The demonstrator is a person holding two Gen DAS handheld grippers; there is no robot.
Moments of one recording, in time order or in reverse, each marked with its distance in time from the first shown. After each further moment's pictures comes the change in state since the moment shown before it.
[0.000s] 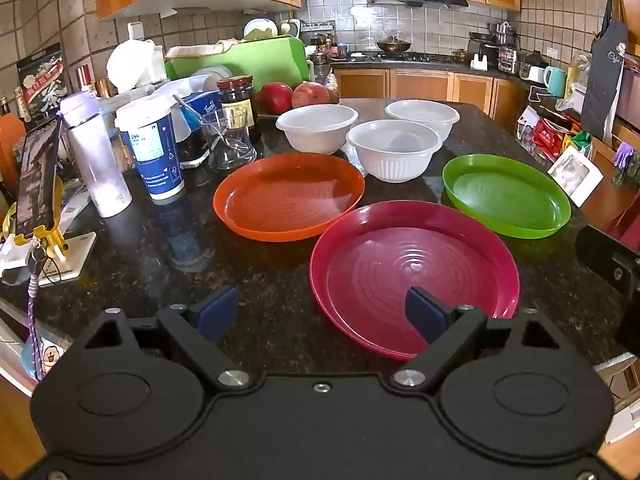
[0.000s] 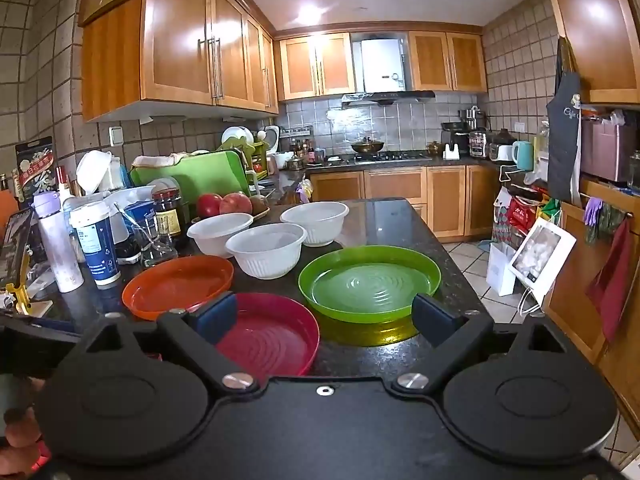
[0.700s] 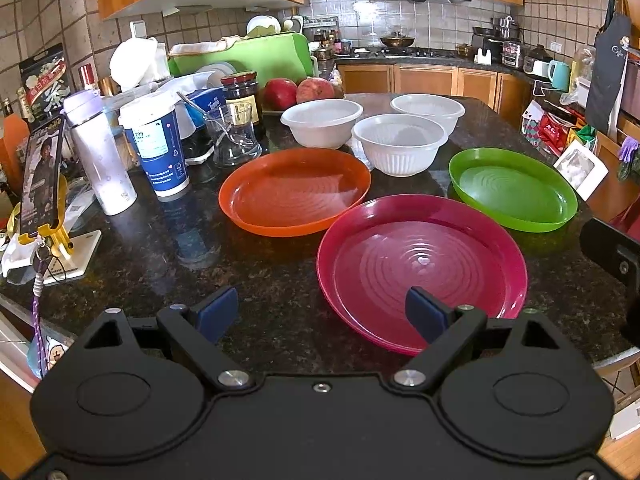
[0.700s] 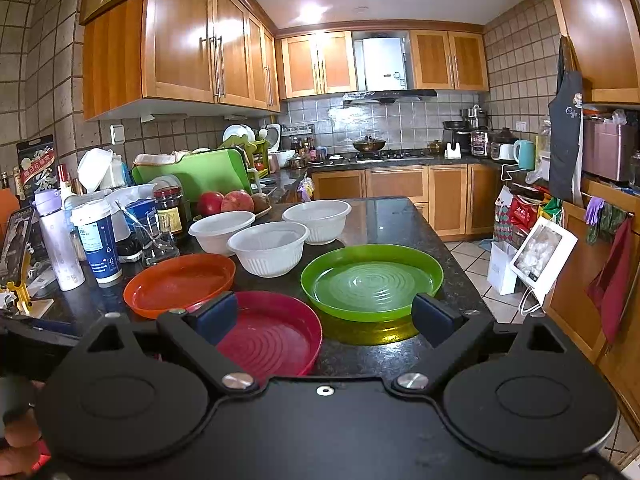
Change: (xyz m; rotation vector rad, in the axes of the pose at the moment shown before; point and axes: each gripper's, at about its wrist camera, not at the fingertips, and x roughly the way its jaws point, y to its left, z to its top) left arm -0.001 -0.001 -0.002 0.009 0.012 0.021; right arm 0.002 0.001 0.002 -0.010 0.009 0.002
